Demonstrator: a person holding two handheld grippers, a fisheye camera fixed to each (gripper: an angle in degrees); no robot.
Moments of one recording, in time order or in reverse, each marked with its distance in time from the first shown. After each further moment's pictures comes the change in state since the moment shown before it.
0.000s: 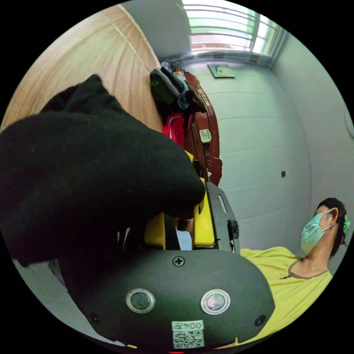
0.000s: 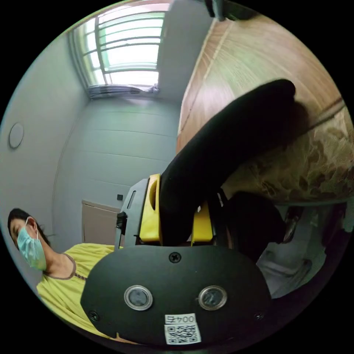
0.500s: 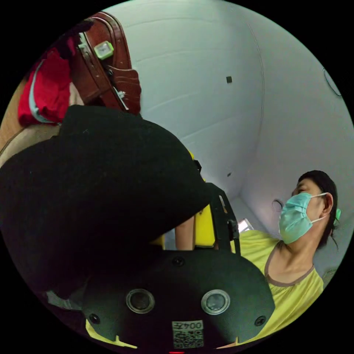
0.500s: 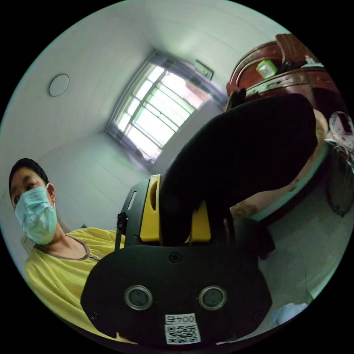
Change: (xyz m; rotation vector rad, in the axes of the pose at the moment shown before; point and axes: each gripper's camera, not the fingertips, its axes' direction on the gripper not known) left arm 0.302 0.060 0.332 -0.688 0.484 0.377; right arm -0.227 0.356 -0.199 0.719 0.371 -0.305
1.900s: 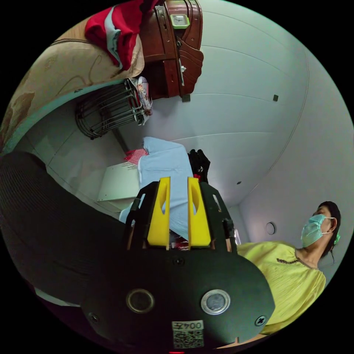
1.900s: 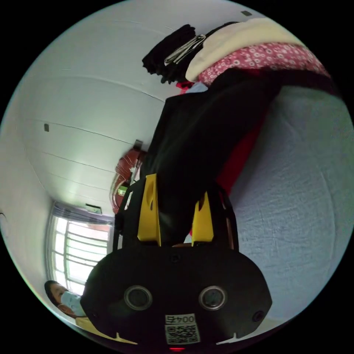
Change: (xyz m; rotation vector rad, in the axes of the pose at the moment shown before) left arm -0.390 0.047 0.137 -0.062 -0.043 -0.317; right arm -0.062 0.369 -0.387 0.929 0.738 0.782
